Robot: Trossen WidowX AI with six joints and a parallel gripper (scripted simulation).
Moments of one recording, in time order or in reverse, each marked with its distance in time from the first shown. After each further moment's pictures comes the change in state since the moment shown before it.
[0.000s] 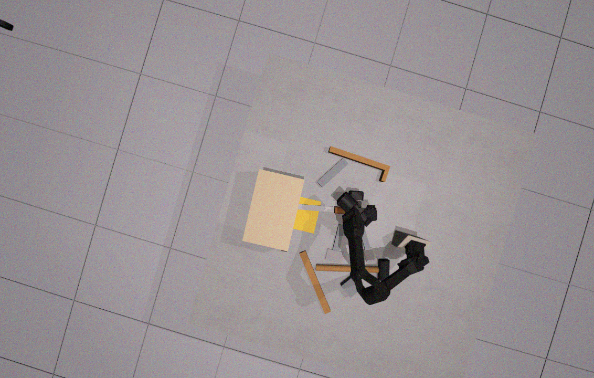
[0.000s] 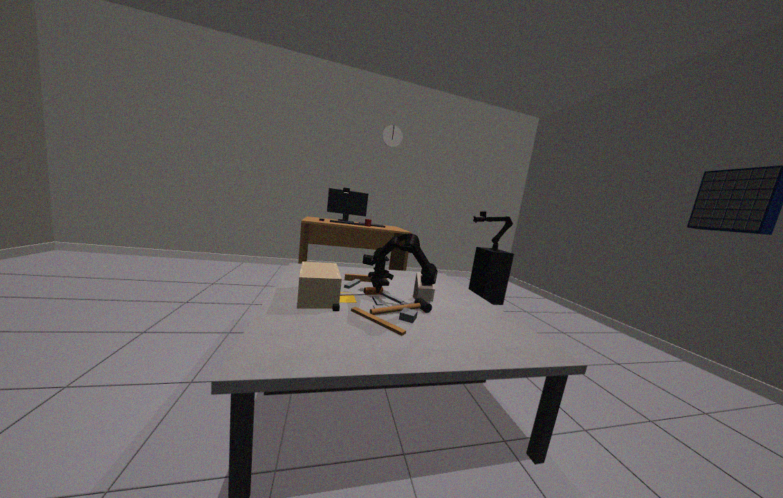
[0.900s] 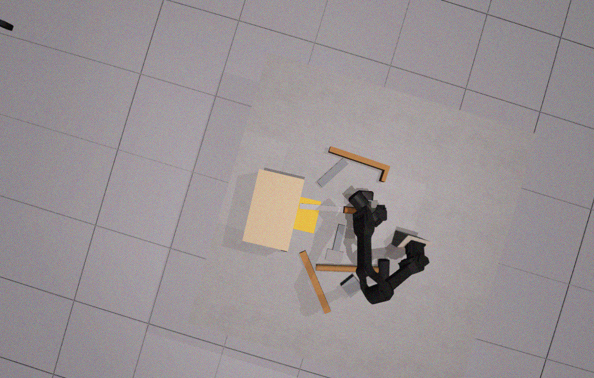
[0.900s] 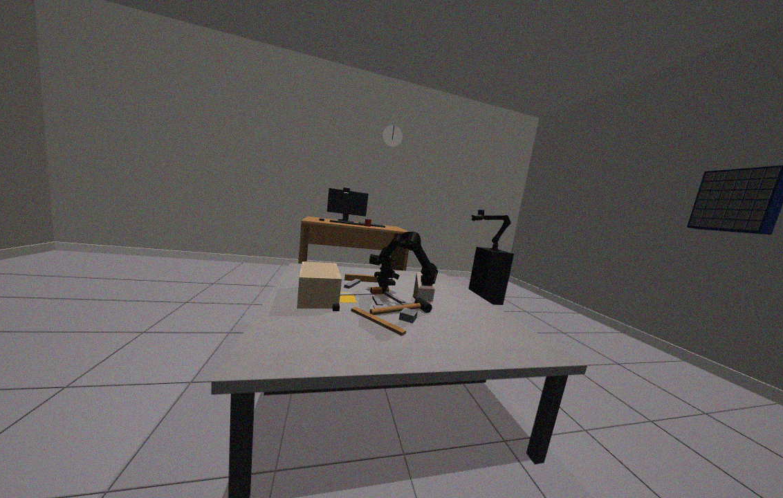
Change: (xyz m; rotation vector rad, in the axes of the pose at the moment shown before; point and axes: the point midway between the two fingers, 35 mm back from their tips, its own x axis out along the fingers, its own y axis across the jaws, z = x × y) arm 0.000 0.004 0.042 0.000 -0.004 0.002
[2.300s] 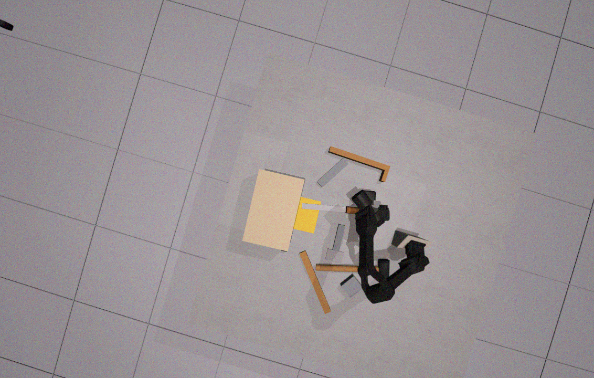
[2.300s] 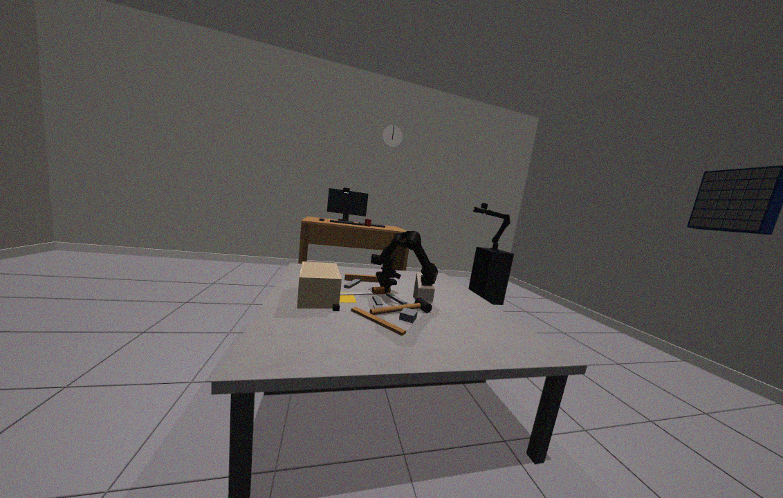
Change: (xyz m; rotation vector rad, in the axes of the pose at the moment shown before) arm -0.002 0.001 0.010 0.002 -0.003 -0.003
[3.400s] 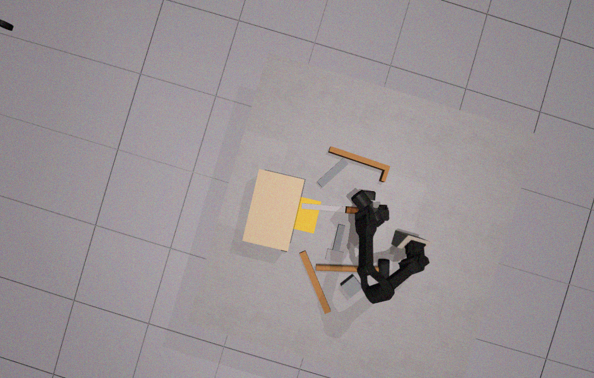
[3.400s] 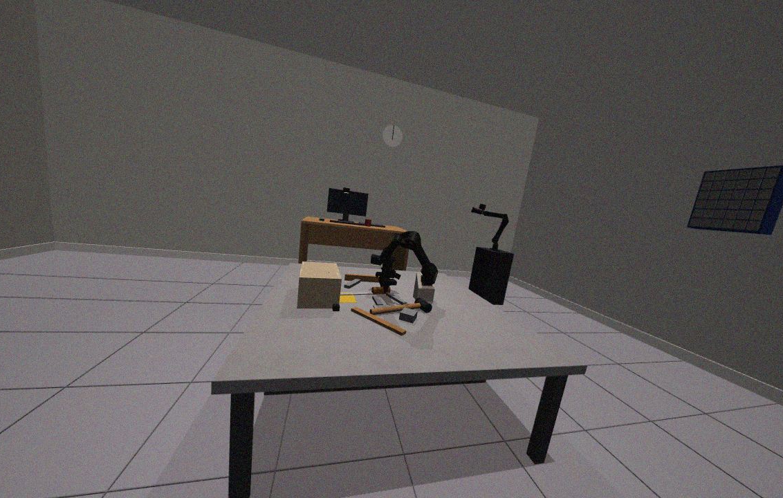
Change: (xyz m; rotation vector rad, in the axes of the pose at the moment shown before) arm 0.001 0.000 -0.002 -0.002 0.001 -0.001
